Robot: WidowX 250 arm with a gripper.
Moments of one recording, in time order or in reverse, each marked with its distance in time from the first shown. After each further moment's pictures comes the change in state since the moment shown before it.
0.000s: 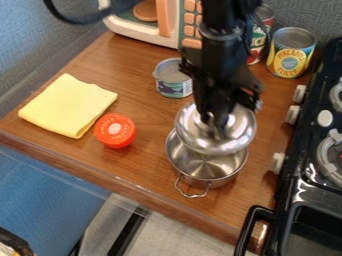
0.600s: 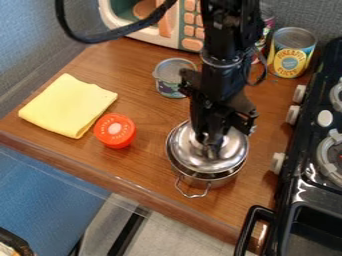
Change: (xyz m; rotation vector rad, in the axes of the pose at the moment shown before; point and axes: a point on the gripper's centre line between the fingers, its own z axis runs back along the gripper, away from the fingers) arm -0.011 0.005 -0.024 0.031 0.066 -0.021
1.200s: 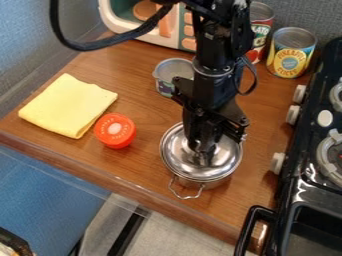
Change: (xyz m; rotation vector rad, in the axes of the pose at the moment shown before) arm -0.006 0.003 -0.008 -0.005 0.014 -0.003
